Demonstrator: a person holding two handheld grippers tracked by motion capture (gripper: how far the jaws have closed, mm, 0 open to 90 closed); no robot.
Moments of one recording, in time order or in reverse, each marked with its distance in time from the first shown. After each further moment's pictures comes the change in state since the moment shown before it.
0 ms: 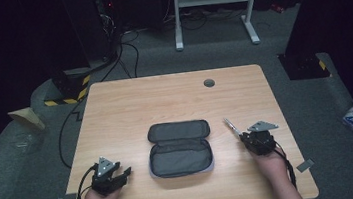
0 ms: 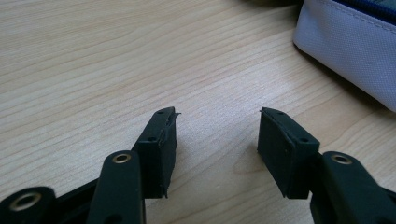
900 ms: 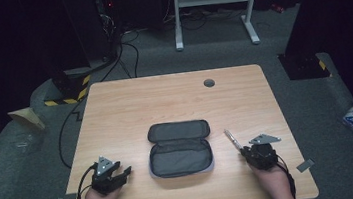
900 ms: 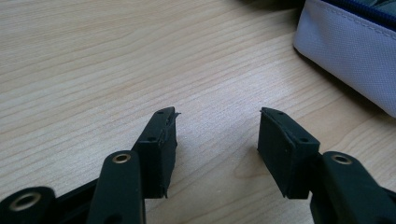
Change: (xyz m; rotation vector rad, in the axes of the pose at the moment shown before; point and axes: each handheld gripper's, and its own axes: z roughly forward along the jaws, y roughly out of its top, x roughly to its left) left arm 0.002 0.001 0.001 -0.001 -0.013 -0.012; right arm 0.028 -0.027 -0.023 0.063 0.025 0.062
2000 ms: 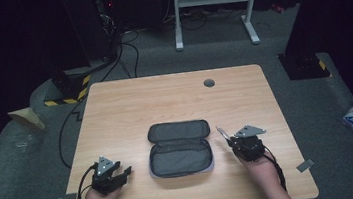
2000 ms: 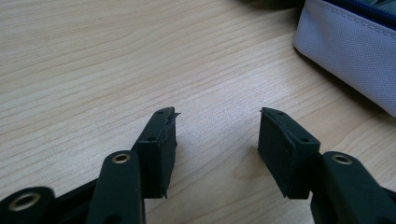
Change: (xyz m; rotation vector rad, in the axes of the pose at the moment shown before) left arm -0.001 0.000 0.000 0.002 0.001 0.006; right arm 0.025 0.047 0.002 -0.072 0.025 -0.119
